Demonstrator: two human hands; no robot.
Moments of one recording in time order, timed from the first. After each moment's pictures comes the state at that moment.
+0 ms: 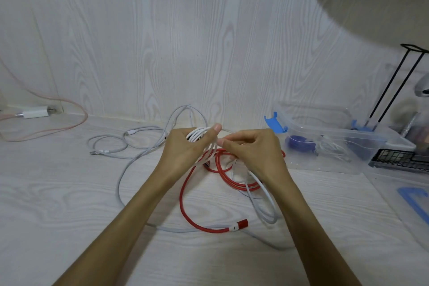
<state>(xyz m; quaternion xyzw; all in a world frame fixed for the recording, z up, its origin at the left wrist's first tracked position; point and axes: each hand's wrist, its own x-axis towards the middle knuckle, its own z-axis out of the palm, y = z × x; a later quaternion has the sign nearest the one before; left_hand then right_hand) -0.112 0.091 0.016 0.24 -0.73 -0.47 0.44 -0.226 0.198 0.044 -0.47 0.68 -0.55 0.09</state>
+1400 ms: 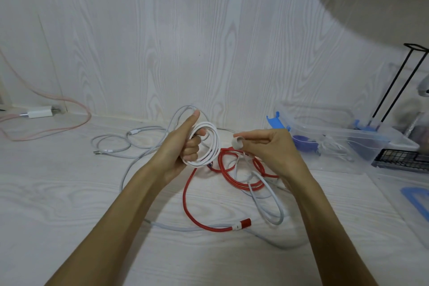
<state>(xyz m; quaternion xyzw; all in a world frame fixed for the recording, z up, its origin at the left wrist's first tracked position) -0.104 0.078 0.029 0.22 -0.54 -0.75 0.30 -0.244 0.211 0.051 -0.45 0.65 -0.58 0.19</state>
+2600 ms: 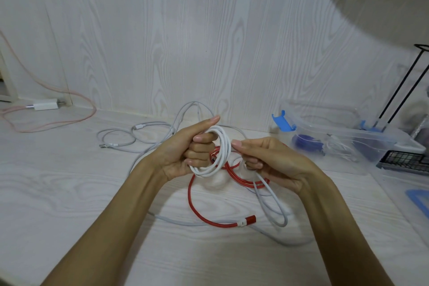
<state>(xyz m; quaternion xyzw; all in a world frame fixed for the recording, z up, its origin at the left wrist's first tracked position) -0.092 0.085 0.039 0.06 -0.50 -0.86 0.09 -0.236 0.212 0.052 -0.48 0.57 -0.50 0.44</state>
